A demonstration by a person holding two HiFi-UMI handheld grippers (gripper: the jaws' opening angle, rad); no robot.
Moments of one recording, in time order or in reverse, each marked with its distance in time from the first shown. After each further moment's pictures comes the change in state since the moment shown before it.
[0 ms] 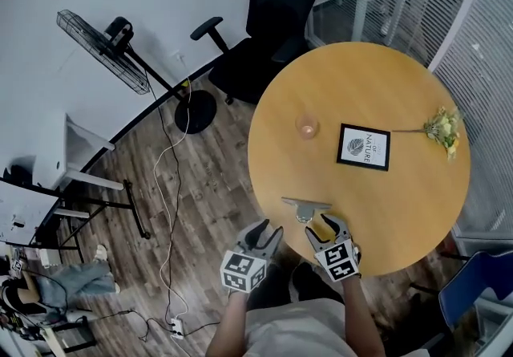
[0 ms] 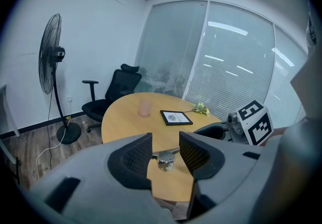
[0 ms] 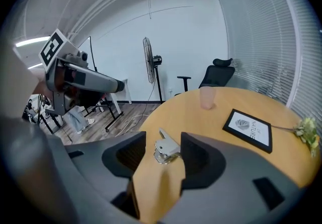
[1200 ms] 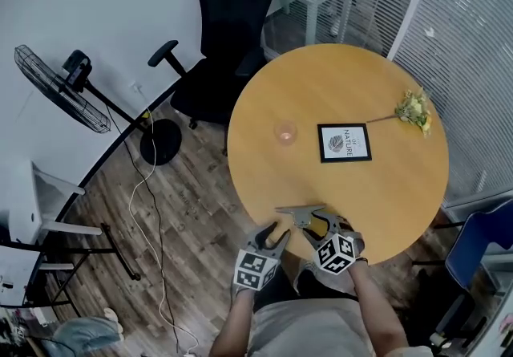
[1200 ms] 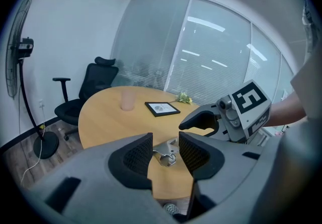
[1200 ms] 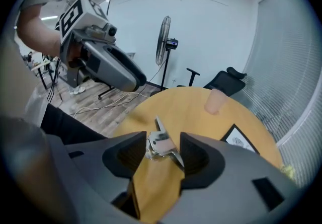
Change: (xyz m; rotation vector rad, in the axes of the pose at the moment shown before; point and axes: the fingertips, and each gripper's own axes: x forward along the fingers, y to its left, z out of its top) left arm 0.045 0.010 -0.031 0.147 0.058 -0.261; right arm 0.037 0.007 -0.013 -0.339 0.172 -0.091
